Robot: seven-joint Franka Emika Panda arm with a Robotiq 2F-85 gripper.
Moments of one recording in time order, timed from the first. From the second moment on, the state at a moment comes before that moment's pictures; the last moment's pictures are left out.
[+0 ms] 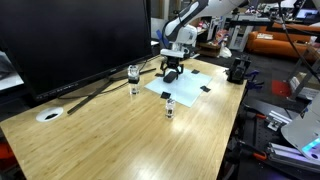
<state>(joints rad) -0.12 0.80 -0.14 -1.55 0.46 2.17 0.83</state>
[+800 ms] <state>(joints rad) -0.10 0.58 -0.11 -1.99 0.47 2.50 0.78</state>
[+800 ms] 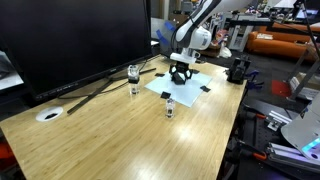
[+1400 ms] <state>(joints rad) -0.10 0.47 -0.06 -2.19 0.59 2.71 0.67</state>
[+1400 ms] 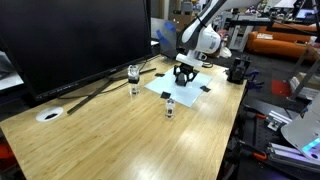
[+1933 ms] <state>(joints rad) -0.08 0.24 0.03 -2.35 0.75 2.62 0.51</state>
